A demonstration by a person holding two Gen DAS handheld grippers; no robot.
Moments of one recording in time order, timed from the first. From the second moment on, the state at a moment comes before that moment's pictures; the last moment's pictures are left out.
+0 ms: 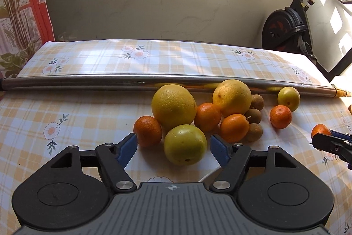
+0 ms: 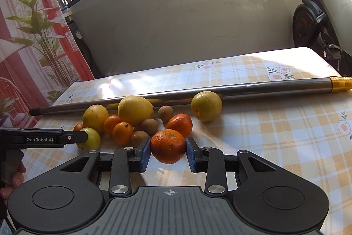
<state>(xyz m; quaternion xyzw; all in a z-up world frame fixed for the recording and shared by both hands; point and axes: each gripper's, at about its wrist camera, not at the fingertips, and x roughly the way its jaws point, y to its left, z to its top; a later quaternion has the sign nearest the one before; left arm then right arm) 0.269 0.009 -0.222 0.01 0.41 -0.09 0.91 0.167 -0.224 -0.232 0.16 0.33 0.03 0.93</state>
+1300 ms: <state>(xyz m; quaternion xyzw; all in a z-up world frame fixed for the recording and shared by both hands) 0.187 0.020 -0.205 -0.04 0.40 -0.13 0.91 0.136 -0.199 -0.234 0.18 0.34 0.06 0.92</state>
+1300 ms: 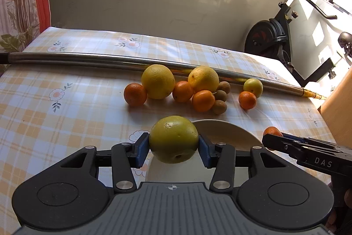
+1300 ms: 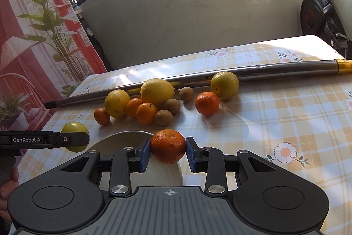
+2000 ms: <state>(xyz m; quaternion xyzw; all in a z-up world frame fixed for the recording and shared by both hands) 0.125 0.009 -0.225 0.02 0.42 -0.16 0.89 0.084 -0.161 -0.235 0.14 0.38 0.08 0.91</state>
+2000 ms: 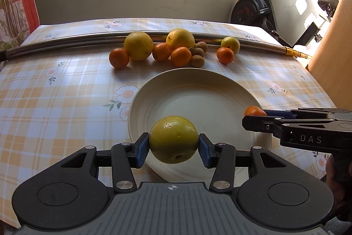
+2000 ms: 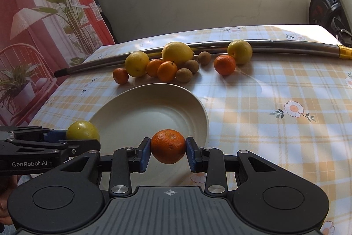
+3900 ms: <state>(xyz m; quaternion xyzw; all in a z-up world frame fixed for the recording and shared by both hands) 0.113 0.013 -0.229 -0.01 0.41 -0.16 0.90 0.068 -0.145 -0.233 0.09 0.40 0.08 0.91</state>
